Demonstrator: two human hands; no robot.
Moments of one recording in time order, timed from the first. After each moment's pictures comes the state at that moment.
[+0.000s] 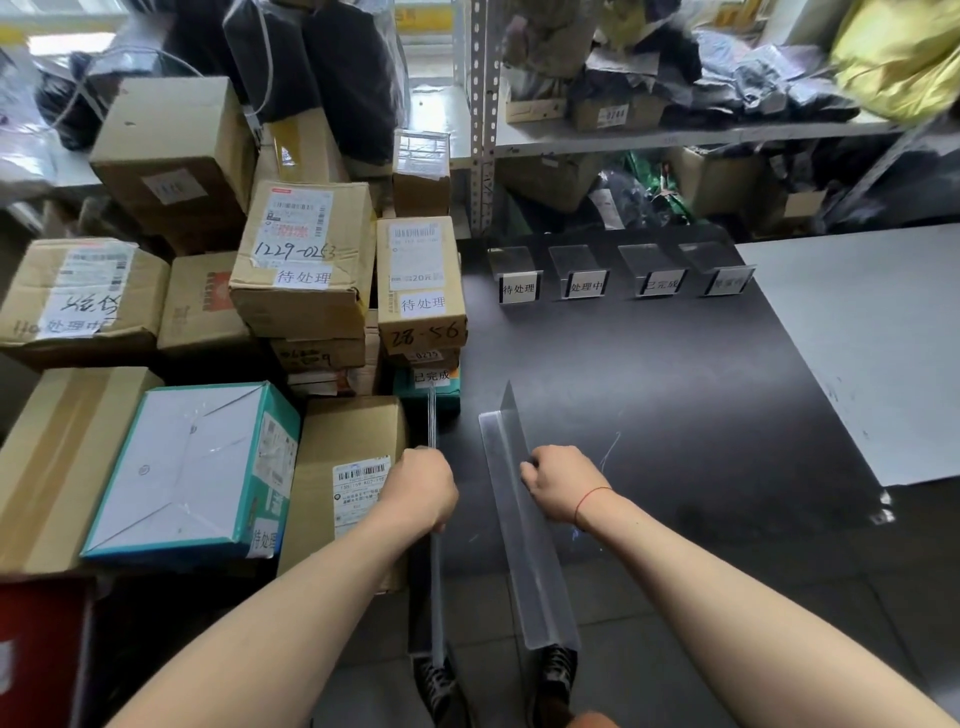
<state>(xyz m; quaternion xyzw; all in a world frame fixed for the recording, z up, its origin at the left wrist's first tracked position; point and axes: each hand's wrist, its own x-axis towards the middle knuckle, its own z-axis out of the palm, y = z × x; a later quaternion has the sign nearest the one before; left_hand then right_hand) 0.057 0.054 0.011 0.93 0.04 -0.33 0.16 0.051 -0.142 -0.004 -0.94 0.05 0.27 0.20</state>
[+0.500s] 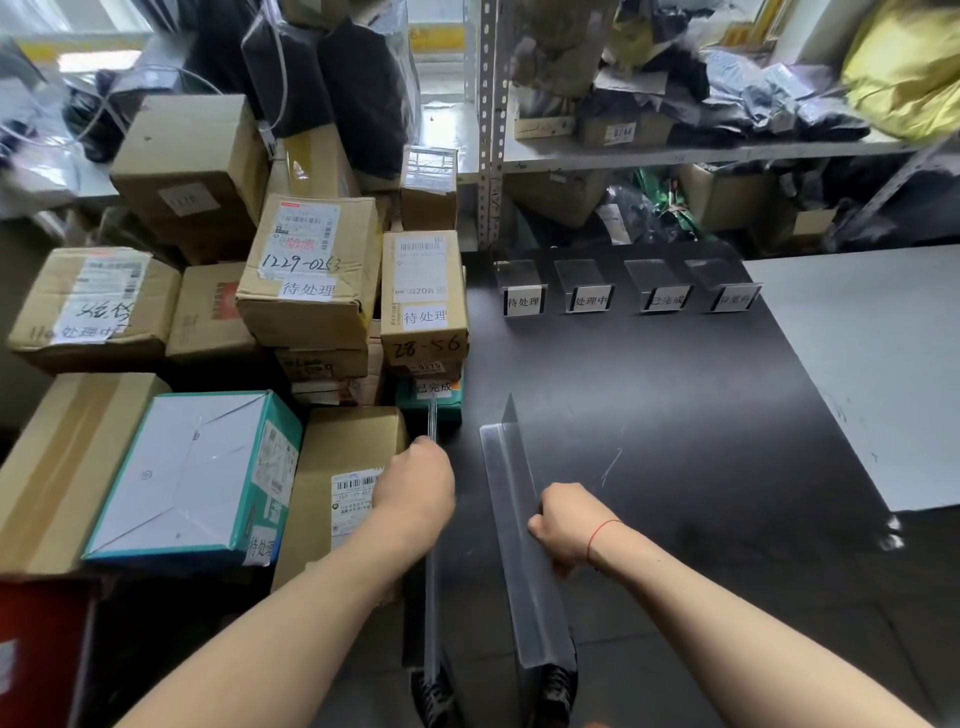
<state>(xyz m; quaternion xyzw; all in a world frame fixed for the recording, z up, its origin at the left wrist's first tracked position) 0.060 0.043 0.040 0.97 0.07 -0.22 0.09 0.034 -0.150 0.005 -0.92 0.04 0.36 0.16</state>
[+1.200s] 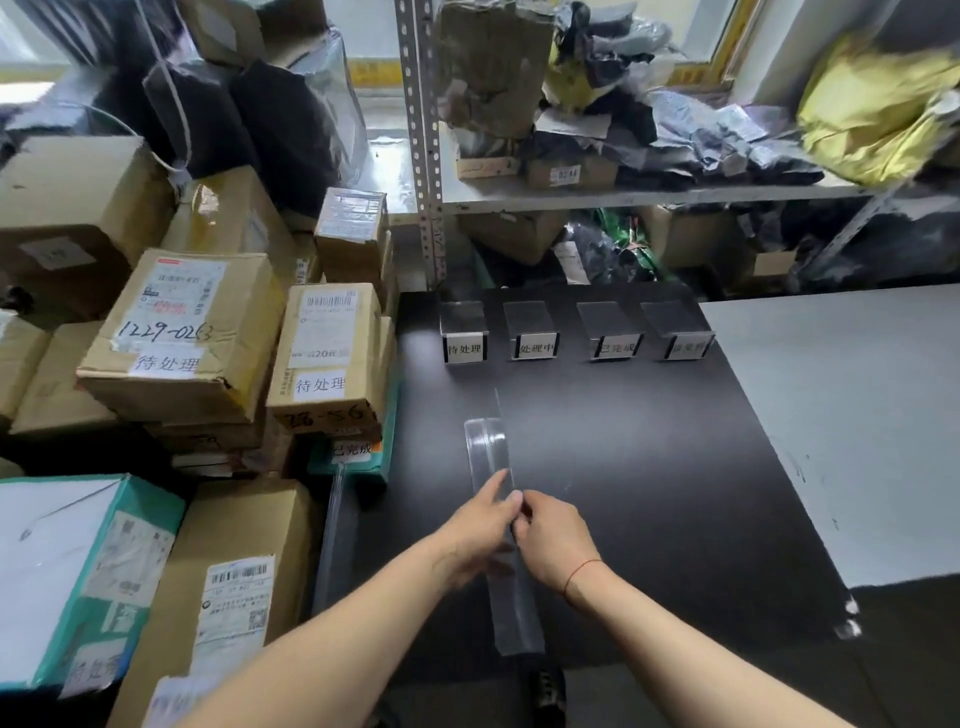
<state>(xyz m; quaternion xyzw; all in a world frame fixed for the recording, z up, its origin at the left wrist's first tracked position) 0.118 -0.123 -0.013 0.65 0.16 -0.42 0.62 0.097 -0.251 -0.012 -0.92 0.10 0.22 0.32</state>
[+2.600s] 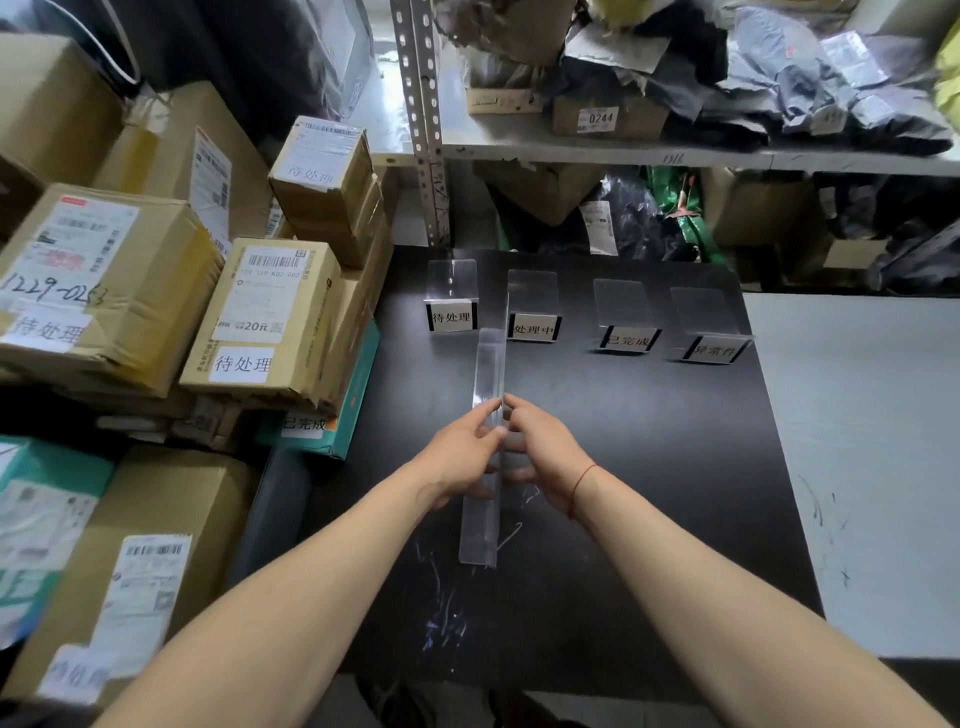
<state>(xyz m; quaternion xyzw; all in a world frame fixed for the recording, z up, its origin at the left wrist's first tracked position) 0.219 -0.179 -0.030 0.74 0.17 -0.32 0.57 0.236 -0.318 -0.041 -0.67 0.20 0.34 0.63</state>
